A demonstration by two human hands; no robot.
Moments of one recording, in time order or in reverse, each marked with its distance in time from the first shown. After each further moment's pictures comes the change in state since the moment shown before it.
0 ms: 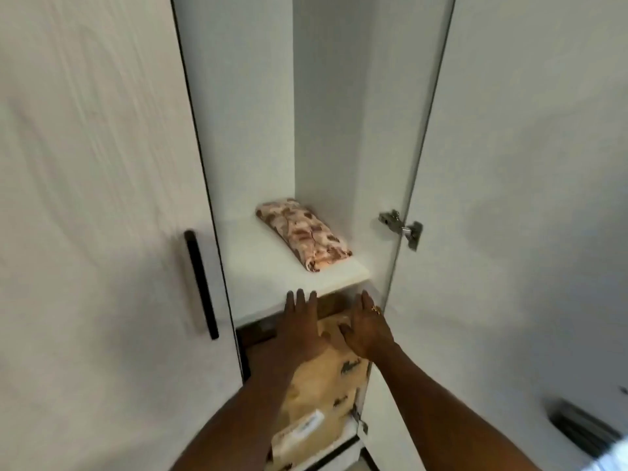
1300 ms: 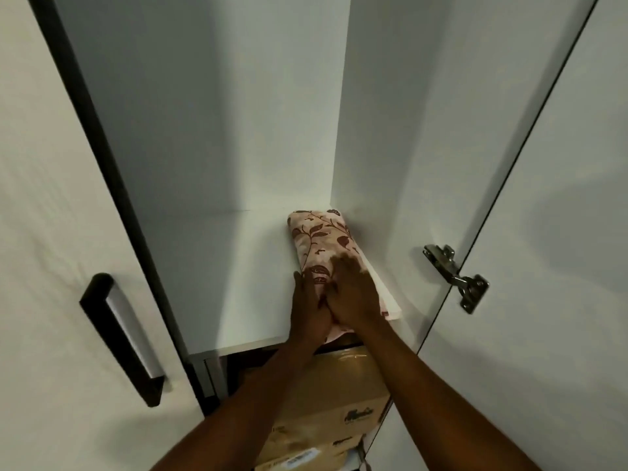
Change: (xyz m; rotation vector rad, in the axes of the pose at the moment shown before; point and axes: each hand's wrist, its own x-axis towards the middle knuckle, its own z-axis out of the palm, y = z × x) left_hand 0.113 0.017 -0.011 -0.677 0.299 -0.346; right_hand 0.157 -0.046 -0.032 0.278 0.061 -0.230
